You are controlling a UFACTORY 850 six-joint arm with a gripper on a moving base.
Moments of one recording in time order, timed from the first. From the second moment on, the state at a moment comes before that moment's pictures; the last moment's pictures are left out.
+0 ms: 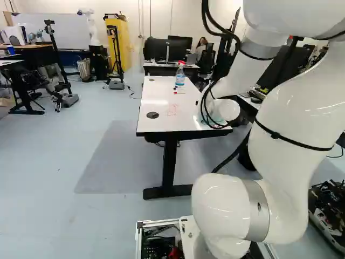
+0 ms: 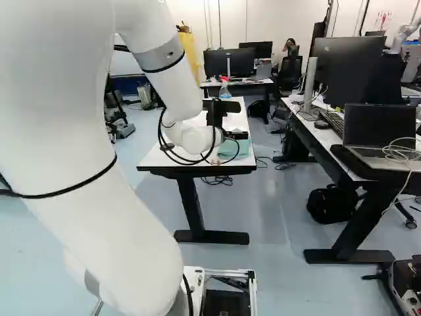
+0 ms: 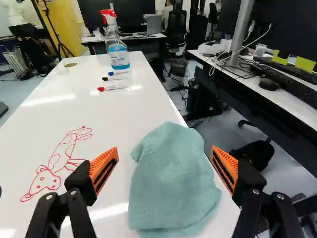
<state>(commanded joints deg) -17.2 -5.3 -31.1 0.2 41.0 0.0</state>
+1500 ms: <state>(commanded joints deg) -17.9 -12.8 -39.5 0.2 27.3 0.0</state>
